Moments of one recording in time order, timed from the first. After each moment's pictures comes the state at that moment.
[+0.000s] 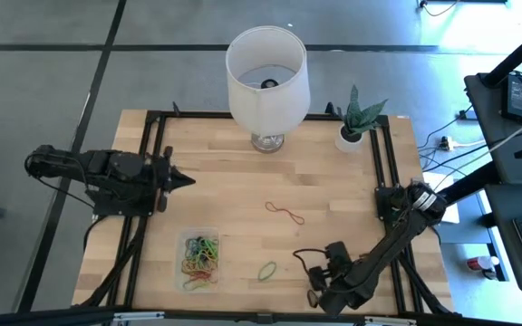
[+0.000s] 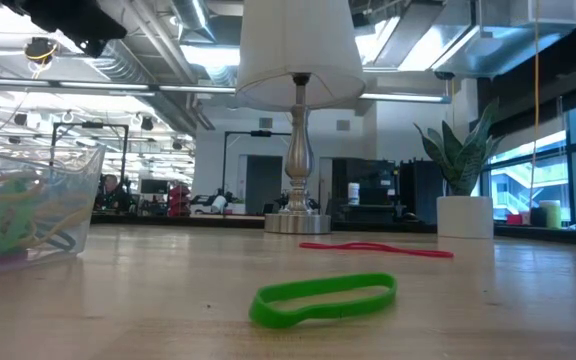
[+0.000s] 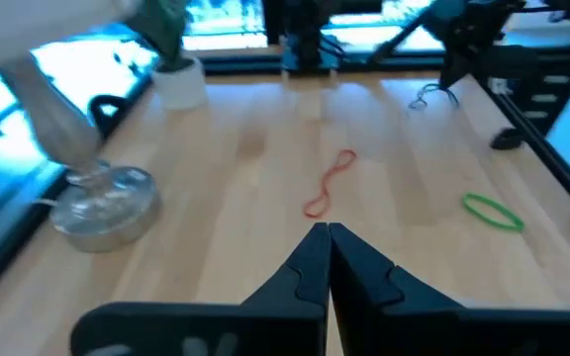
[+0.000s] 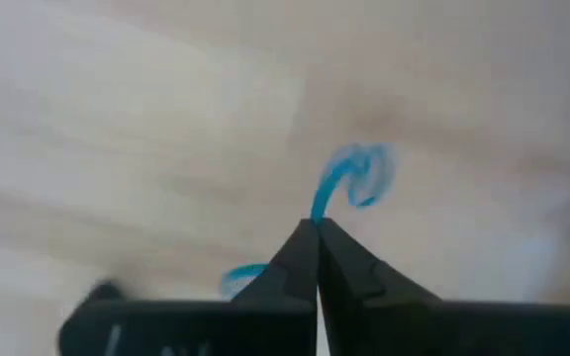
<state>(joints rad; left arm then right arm) -0.17 0.46 0.59 -0.52 -0.22 -0.08 0.83 1.97 1.50 -1.25 0.11 2.14</state>
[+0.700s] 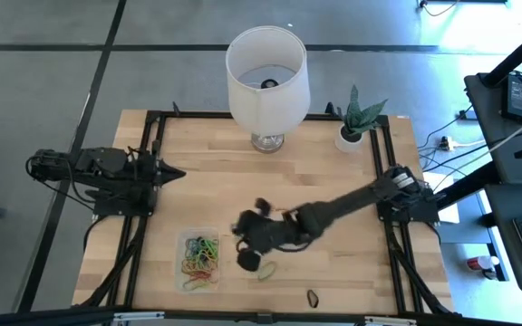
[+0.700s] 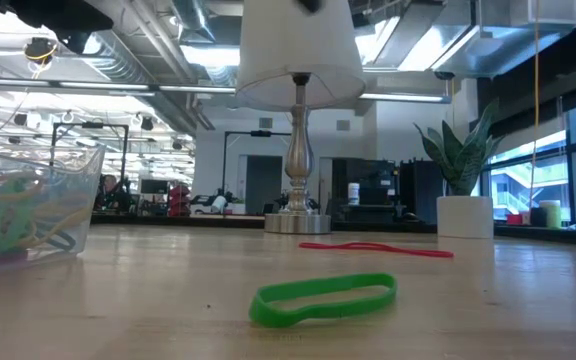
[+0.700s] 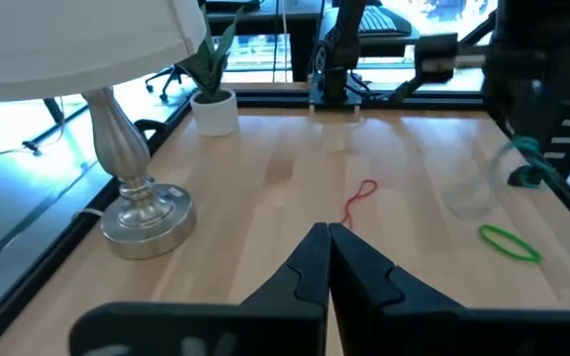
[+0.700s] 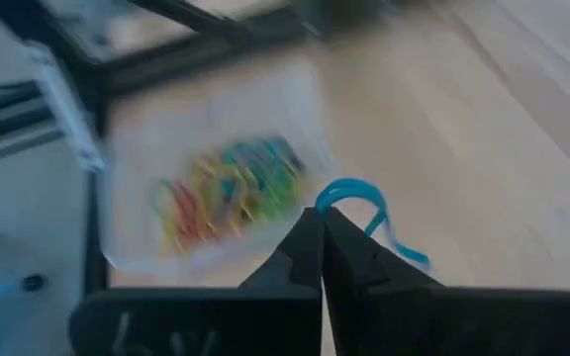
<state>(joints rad) -0.17 0.28 0.59 -0.60 -0.29 -0.08 0.40 2.00 1.79 -0.50 0.42 0.57</state>
